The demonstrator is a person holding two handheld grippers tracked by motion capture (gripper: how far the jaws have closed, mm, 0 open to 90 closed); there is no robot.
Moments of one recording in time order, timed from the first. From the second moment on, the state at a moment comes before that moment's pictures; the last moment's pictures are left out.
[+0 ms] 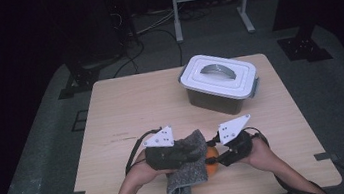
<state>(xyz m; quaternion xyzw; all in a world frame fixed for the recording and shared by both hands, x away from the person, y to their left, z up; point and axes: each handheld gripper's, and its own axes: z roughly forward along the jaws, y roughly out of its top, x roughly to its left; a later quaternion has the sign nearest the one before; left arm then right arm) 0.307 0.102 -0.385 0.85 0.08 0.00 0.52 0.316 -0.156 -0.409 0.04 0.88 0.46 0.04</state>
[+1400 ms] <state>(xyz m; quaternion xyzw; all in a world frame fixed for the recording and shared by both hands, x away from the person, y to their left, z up) 0.304 0.096 -0.382 0.85 0.08 0.00 0.53 0.298 -0.142 -0.398 0.01 0.89 0.45 0.09</state>
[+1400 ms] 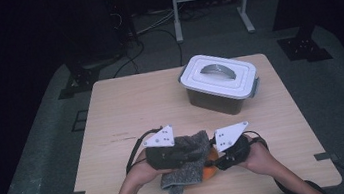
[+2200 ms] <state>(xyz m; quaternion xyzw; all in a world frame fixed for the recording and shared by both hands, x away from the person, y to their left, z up) 0.318 0.117 -0.401 0.84 0.11 -0.02 0.54 0.321 -0.158 -0.404 0.07 0.88 0.47 0.03</state>
